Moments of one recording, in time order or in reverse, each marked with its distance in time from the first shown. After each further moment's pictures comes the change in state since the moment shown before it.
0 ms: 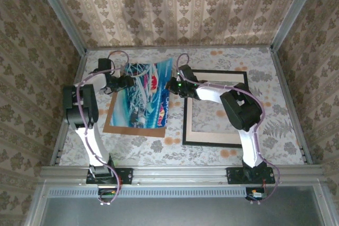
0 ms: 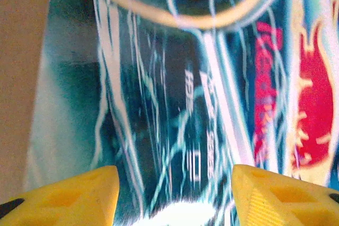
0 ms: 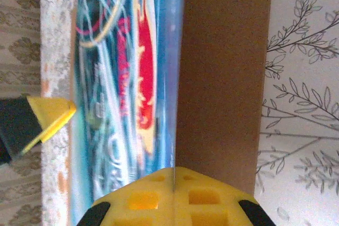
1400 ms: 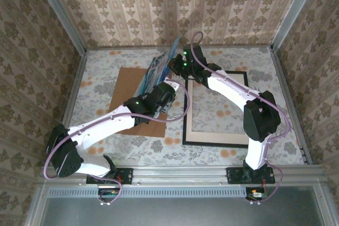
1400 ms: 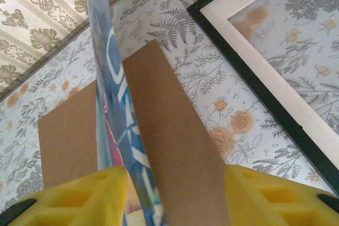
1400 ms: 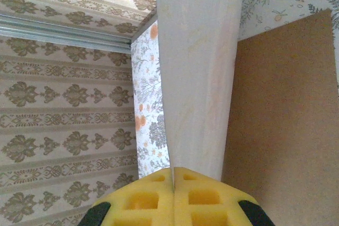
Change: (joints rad) left arm -0.972 -0.549 -0.171 -0.077 -0.964 0.220; right arm -0.011 -0.213 0.183 -0.238 0.052 0.171
